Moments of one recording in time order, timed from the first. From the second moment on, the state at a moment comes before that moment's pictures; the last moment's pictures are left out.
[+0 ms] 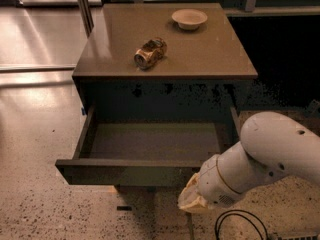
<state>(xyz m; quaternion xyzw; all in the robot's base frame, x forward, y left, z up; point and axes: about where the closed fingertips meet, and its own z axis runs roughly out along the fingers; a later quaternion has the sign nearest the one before) 0.337 -0.066 0.709 -0.63 0.72 0.22 0.17</state>
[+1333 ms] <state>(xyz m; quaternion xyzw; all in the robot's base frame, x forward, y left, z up) 0.426 -0.031 0.671 -0.61 0.73 0.18 0.24</state>
